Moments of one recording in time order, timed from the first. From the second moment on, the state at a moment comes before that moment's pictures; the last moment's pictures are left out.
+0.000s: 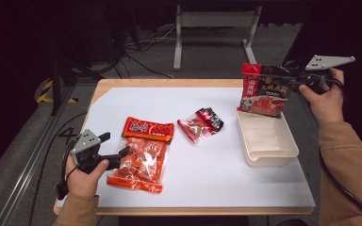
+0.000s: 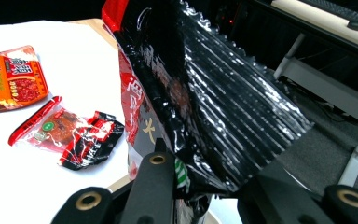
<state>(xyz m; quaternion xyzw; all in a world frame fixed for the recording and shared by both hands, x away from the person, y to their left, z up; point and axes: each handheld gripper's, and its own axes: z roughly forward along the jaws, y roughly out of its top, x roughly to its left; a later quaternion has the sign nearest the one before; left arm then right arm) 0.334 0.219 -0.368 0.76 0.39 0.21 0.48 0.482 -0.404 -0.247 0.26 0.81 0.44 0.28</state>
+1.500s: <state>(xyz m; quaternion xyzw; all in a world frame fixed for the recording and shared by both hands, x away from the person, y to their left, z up) 0.336 0.218 -0.369 0.76 0.39 0.20 0.48 0.501 -0.410 -0.307 0.34 0.79 0.46 0.22</state>
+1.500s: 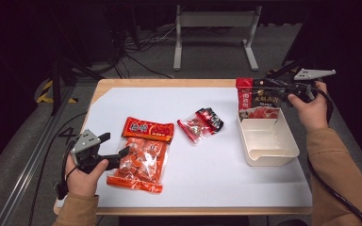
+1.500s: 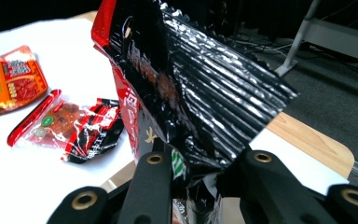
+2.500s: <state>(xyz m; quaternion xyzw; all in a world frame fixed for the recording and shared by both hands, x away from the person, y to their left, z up) 0.353 0.209 -0.375 0.76 0.40 0.18 0.48 0.480 -0.411 -0.305 0.36 0.78 0.43 0.29</state>
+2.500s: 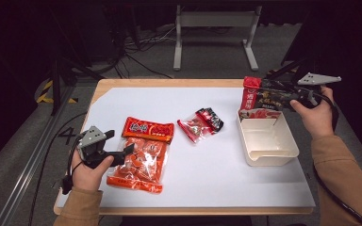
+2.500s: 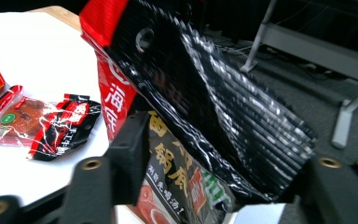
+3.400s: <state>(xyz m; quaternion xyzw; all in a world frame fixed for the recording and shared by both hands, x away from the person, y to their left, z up) 0.366 0.208 -0.370 0.76 0.38 0.20 0.50 0.402 -0.357 -0.257 0.31 0.75 0.50 0.30</state>
